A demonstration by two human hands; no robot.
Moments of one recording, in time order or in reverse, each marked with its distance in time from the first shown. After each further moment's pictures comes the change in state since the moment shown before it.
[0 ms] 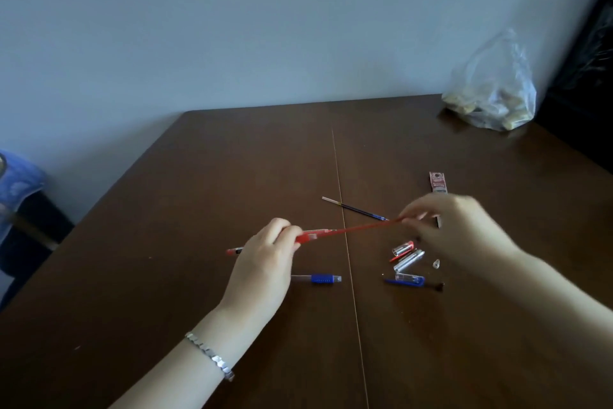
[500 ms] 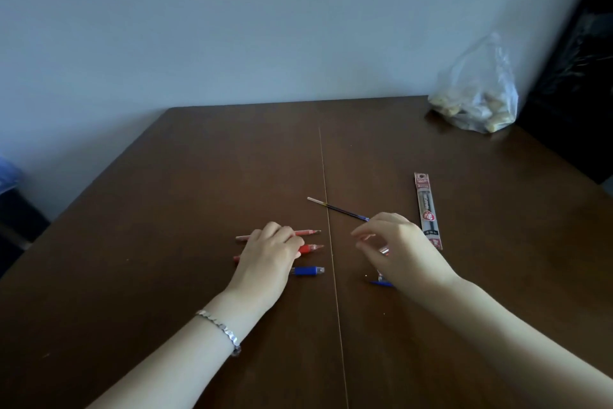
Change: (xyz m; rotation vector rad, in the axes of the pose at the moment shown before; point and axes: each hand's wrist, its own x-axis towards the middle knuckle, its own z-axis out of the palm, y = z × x) left_hand 0.021 -0.003 0.032 0.236 -0.132 0.103; right_hand -0.010 -0.009 0.040 0.068 -0.042 -0.099
